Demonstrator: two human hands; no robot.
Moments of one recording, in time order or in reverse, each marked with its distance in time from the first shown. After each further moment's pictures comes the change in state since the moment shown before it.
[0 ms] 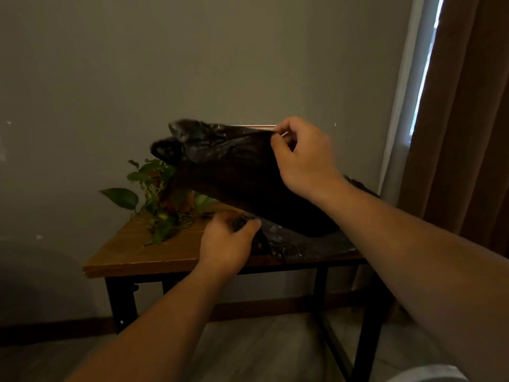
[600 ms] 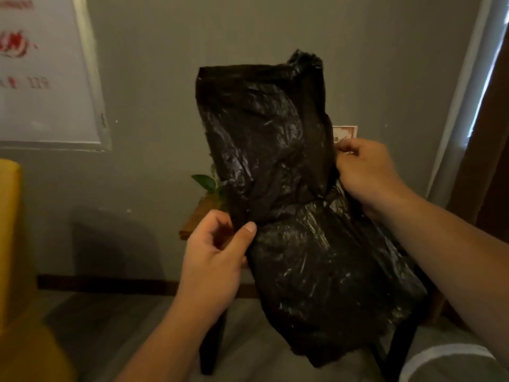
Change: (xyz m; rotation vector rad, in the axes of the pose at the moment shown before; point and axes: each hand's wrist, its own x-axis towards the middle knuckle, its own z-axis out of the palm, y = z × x) left_hand -0.168 0.038 -0.178 -0.358 0.014 0.171; right_hand -0.056 -0.105 -0.027 0.293 -0.120 0.438
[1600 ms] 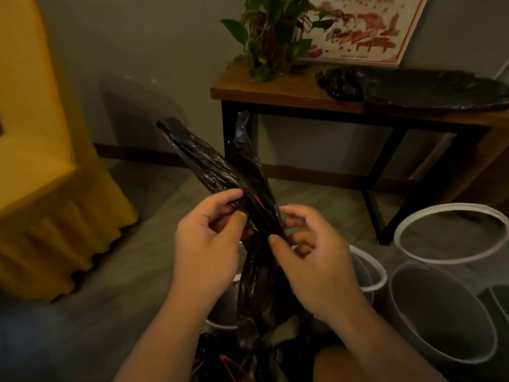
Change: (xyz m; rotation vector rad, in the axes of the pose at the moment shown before) left_hand -0.217 -0.045 -0.059 0.134 0.255 -0.293; right_hand -0.372 0.073 0.055 0.082 -0.395 0.095
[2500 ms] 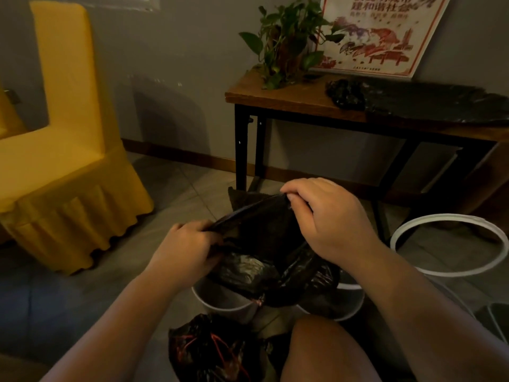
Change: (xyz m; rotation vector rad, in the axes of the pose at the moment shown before) left_hand -0.008 -0.036 -0.055 1.444 -0.530 0.210; right_hand 0.042 -0.009 -0.072 -0.536 -0.117 -0.607
